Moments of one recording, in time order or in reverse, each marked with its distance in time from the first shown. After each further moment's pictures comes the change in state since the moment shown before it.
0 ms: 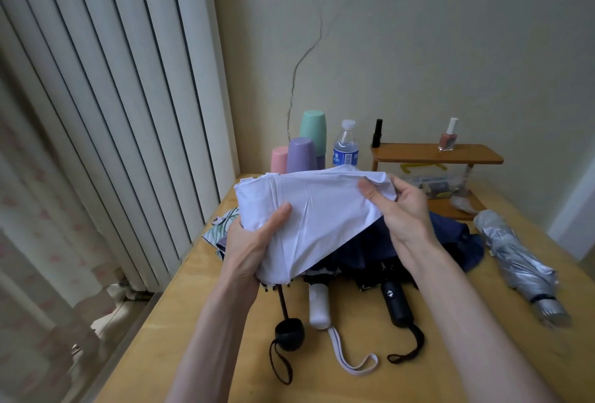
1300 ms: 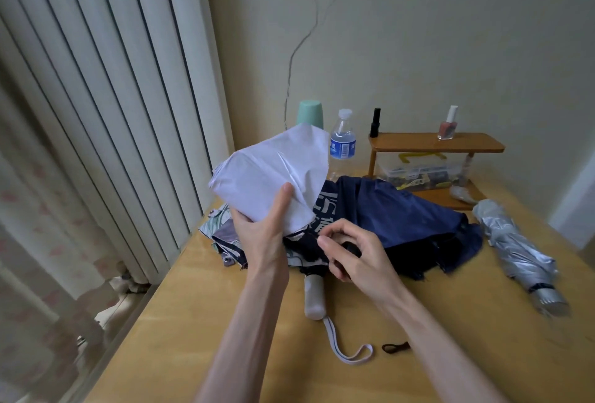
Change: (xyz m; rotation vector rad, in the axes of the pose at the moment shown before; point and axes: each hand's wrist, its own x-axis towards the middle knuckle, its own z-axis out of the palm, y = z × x) left_hand 0.023 -0.037 0.038 -0.329 0.249 0.237; right_hand -0.071 0.036 0.004 -0.207 -0.428 0.071
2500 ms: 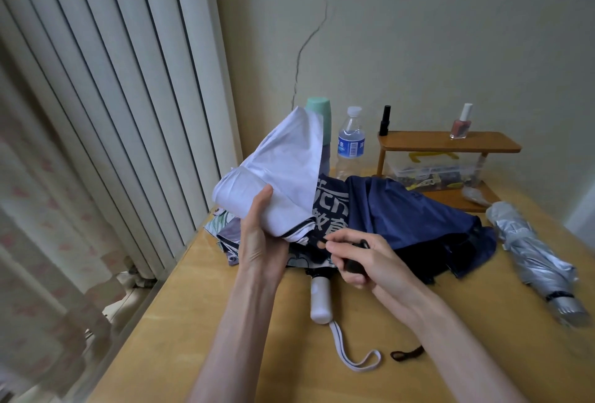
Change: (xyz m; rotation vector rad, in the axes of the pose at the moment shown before) left_hand 0.008 0.011 -0.010 -0.322 -0.120 -0.355; right_hand 0.006 0.000 -0.011 0.185 -0.072 0.344
